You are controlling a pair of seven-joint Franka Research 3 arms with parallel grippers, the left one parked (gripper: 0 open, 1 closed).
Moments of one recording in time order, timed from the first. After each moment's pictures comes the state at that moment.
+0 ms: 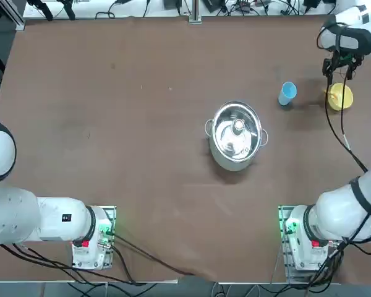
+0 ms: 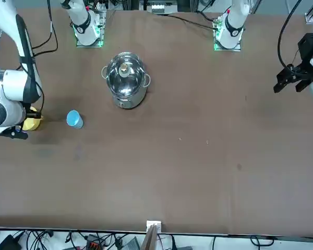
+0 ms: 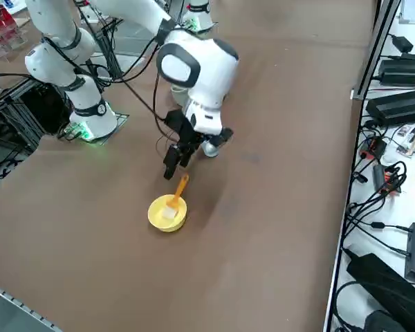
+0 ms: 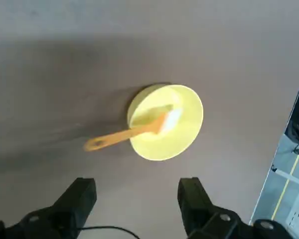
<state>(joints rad) -0.11 0.38 -0.05 -1.84 -0.47 1.90 0.17</state>
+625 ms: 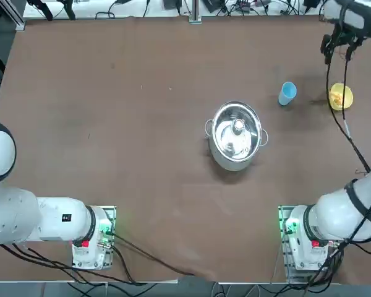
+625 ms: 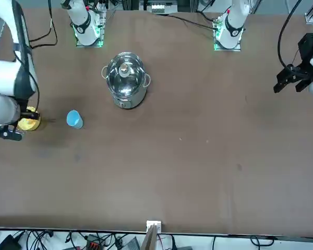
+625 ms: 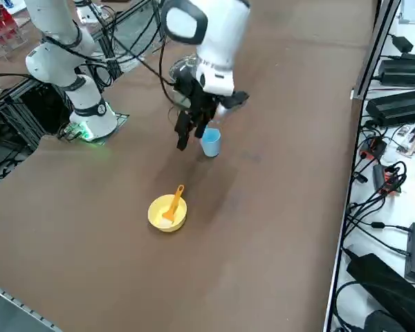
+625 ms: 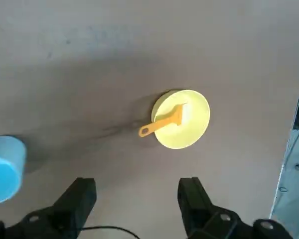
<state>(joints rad) -0.07 0.33 -0.04 -1.67 -0.32 1.73 0.17</state>
